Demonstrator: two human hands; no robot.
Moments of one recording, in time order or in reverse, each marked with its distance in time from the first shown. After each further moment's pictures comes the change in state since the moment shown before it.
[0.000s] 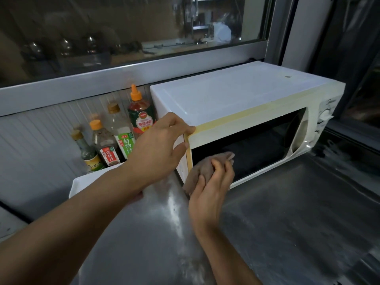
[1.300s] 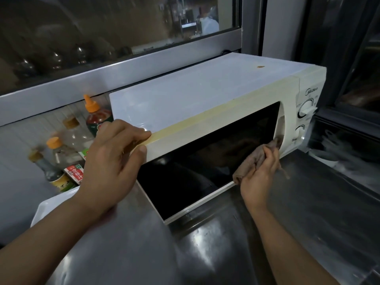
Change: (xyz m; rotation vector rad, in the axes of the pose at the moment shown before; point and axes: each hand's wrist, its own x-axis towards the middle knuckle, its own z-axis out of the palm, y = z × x) left_hand 0.029 0.008 0.045 0.032 0.291 0.077; right_hand 0.137 0.175 -0.049 0.063 0.107 0.084
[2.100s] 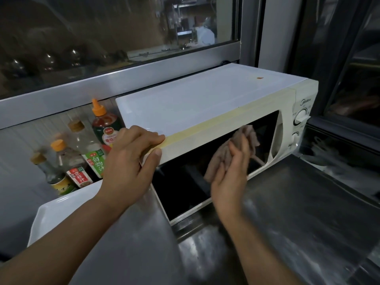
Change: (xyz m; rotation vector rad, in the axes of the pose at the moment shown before) left_hand -0.003 0.002 -0.003 -0.091 -0.016 -0.074; right_hand -0.037 -0.104 0.013 0.146 0.003 -0.183
